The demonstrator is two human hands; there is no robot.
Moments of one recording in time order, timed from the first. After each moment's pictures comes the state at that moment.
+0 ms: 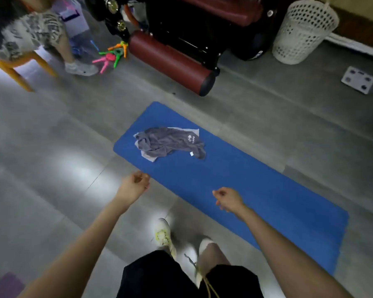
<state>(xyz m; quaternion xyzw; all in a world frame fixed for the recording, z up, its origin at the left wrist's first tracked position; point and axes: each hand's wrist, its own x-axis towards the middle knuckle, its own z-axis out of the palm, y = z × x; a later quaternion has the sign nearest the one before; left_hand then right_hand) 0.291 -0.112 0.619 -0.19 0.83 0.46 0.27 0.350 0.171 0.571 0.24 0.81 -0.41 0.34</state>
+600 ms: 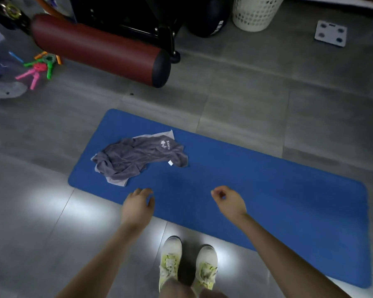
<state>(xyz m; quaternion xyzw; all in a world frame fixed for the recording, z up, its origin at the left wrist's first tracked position) 0.189 -0.005 0.372 0.08 0.96 0.19 0.21 0.275 0.238 0.376 0.35 0.83 -0.40 0.19</state>
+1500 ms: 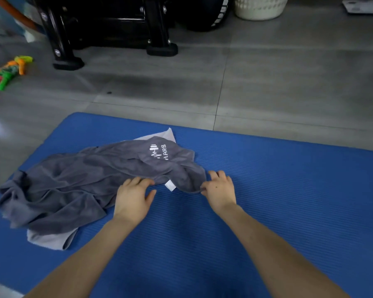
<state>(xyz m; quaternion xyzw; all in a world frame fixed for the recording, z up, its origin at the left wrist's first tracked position) -0.009 0.031 -0.132 0.28 0.95 0.14 -0.07 0.067 0.254 -0.169 0.12 0.99 -0.07 0.05</state>
